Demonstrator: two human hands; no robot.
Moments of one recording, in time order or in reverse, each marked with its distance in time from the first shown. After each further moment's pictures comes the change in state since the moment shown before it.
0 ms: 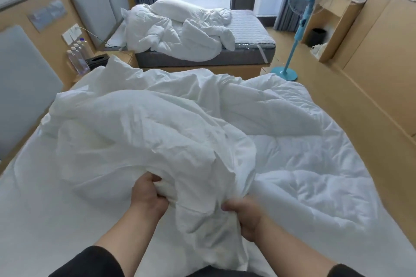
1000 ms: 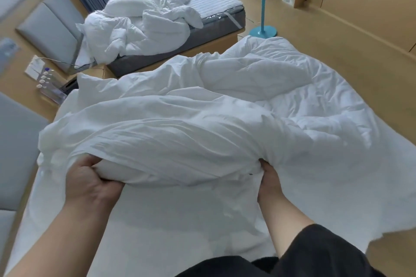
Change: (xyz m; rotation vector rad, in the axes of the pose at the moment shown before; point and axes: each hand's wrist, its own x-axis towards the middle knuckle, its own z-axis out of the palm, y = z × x) left_hand -0.012 0.093 0.017 0.155 -0.439 0.225; right_hand 0.056 0.042 -0.058 0.846 0.449 -0.184
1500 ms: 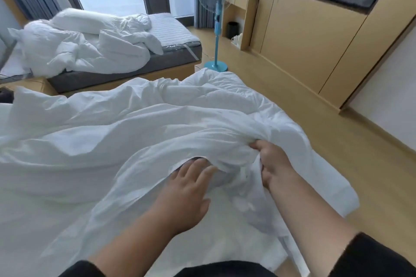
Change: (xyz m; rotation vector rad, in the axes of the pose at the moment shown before) left_hand -0.054 -0.109 0.080 1.692 -0.919 0.884; right_hand -0.139 -0.120 0.074 -0.392 0.071 -0.416
